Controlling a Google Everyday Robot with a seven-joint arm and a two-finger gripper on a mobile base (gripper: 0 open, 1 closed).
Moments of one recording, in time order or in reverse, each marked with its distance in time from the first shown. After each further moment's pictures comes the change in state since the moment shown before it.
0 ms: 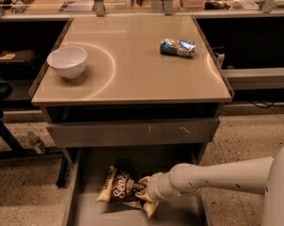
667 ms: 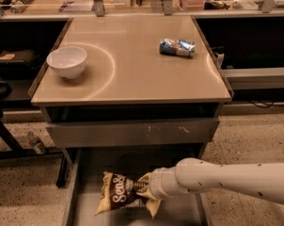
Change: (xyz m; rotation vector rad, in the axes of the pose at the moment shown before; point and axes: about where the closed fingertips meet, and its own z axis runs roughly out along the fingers) arm -0.046 0.012 -0.064 0.022 -0.023 -0.084
